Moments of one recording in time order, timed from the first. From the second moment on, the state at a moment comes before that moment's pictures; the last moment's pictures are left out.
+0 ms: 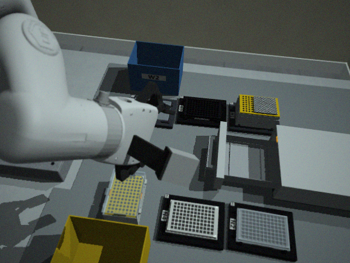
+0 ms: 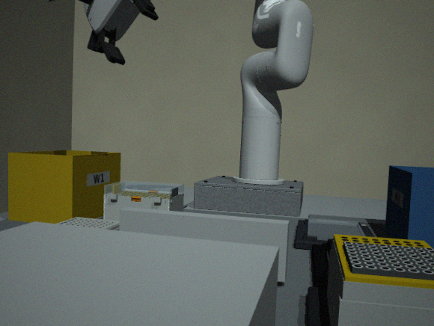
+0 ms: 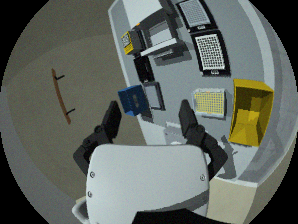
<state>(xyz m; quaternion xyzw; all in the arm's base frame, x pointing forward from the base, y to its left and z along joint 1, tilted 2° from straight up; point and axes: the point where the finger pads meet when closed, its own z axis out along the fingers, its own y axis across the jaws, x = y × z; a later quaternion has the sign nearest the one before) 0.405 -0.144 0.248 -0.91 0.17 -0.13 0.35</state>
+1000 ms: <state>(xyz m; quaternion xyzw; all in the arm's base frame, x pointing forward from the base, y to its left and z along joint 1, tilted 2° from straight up) 0.415 -0.035 0.196 -0.99 0.05 0.02 0.13</state>
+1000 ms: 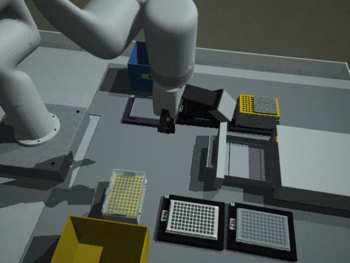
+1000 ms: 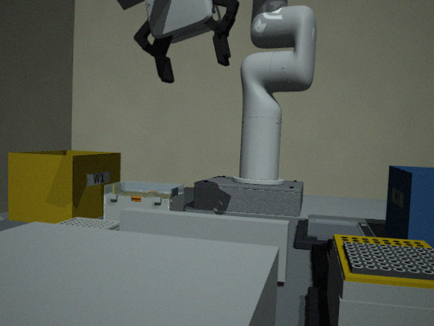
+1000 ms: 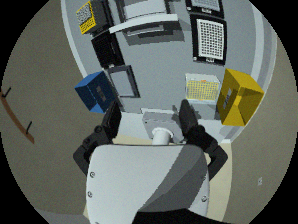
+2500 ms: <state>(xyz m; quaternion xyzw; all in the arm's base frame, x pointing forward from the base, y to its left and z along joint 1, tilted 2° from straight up) 0.454 -0.058 0.154 -1.00 -0.02 0.01 0.00</state>
